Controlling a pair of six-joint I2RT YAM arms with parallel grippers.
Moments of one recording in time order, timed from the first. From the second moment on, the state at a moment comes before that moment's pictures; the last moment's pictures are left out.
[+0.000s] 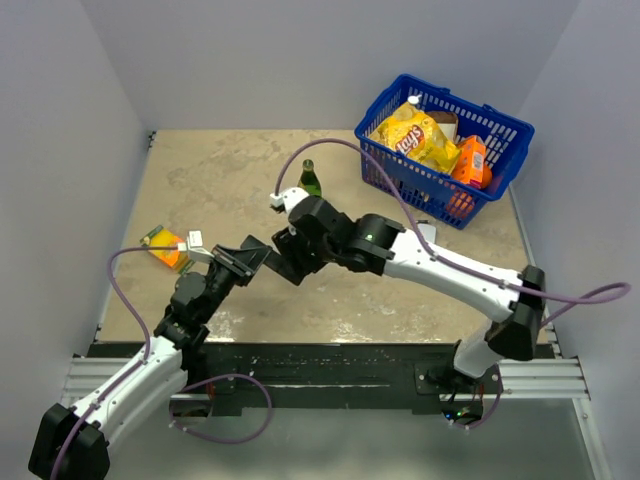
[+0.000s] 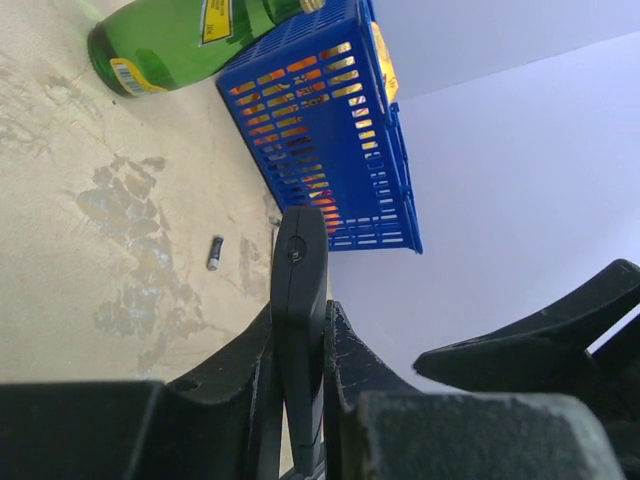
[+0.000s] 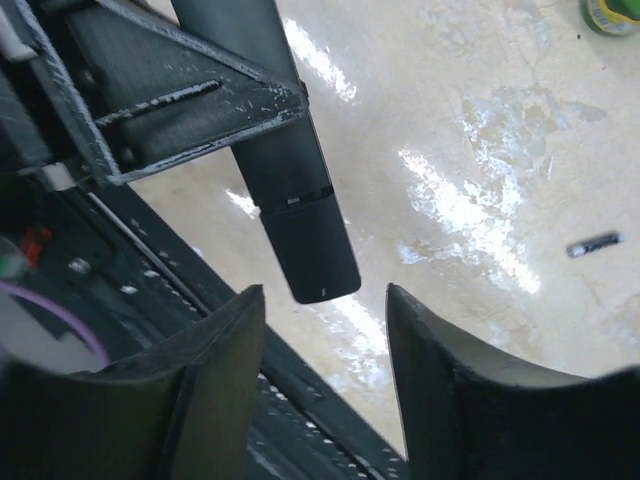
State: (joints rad) left arm -0.47 0.60 0.13 0.45 0.01 -1.25; right arm 1.10 1.62 1.59 -0.80 0.17 0.29
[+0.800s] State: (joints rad) left arm -0.47 0.64 0.13 0.58 0.05 -1.28; right arm 0.98 1.11 0.82 -0.16 0.13 1.03
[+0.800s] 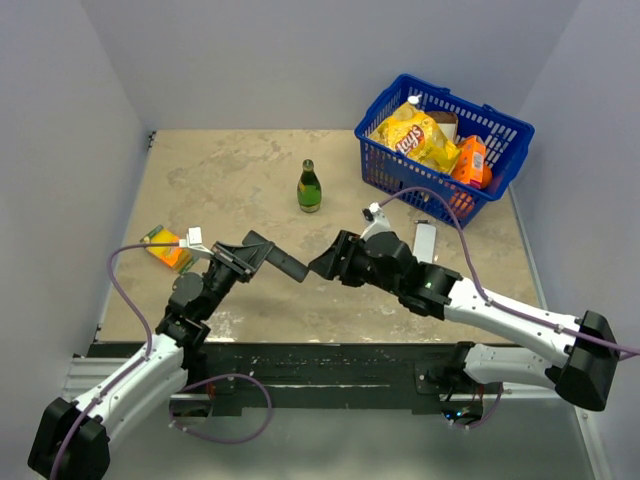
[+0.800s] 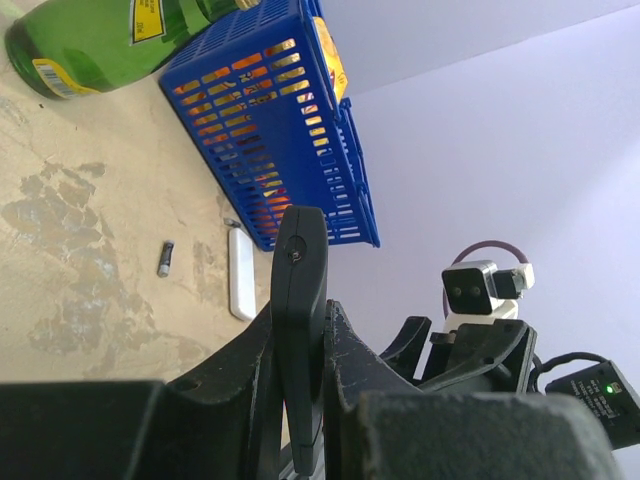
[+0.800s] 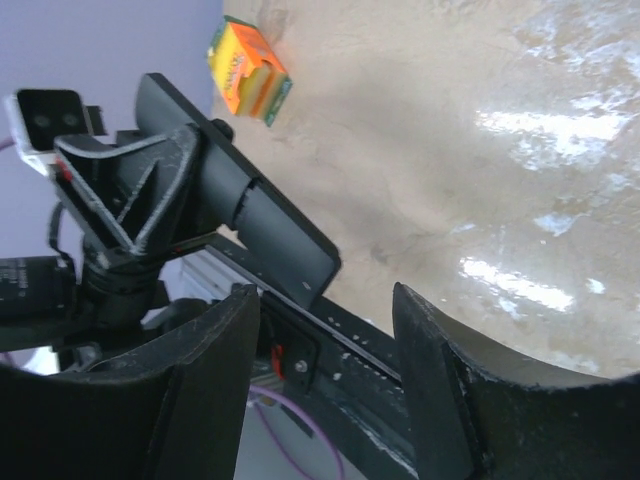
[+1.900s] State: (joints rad) left arm -0.47 0.63 0.13 0.58 0.06 -1.22; right arm 1.03 1.24 0.91 -0.21 0.12 1.18
